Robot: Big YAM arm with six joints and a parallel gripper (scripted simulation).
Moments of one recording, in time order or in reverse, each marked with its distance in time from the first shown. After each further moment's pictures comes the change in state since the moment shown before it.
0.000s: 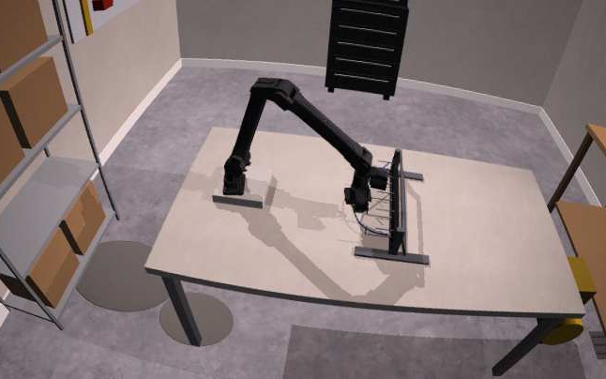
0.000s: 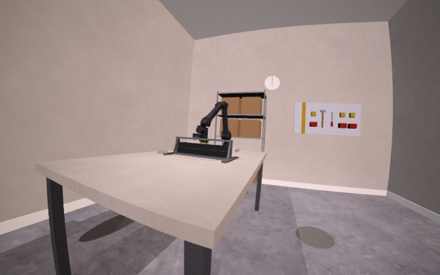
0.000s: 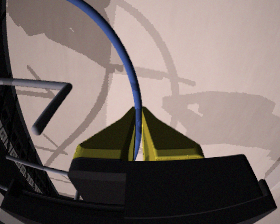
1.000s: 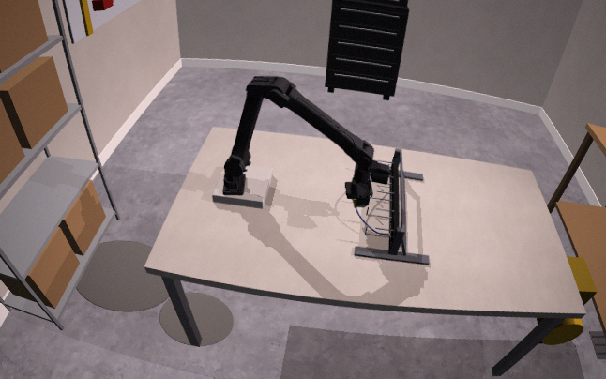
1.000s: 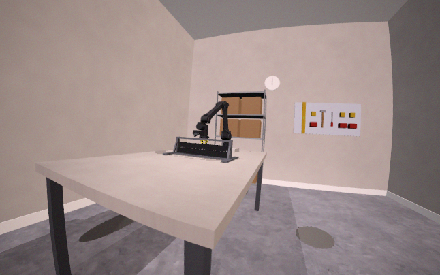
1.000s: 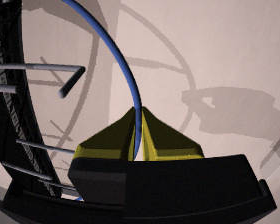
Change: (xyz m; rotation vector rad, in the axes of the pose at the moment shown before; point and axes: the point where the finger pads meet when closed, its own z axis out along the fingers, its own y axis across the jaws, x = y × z) arm 0.000 0.000 -0.029 0.006 0.001 0.000
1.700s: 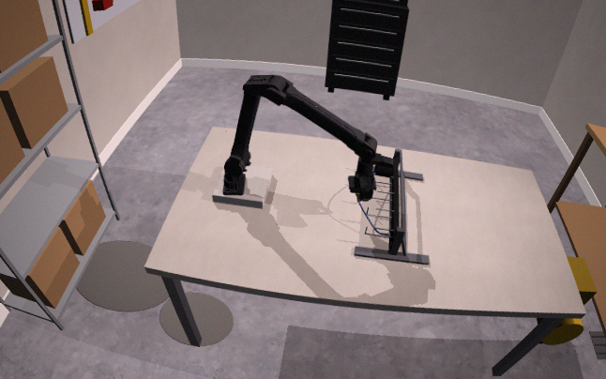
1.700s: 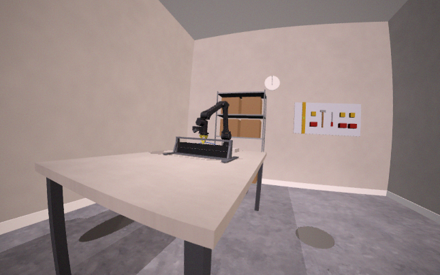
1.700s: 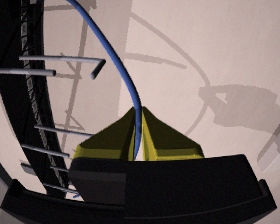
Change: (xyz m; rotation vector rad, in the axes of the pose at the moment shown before) arm -0.005 0.008 -0.035 -0.011 -0.010 0.003
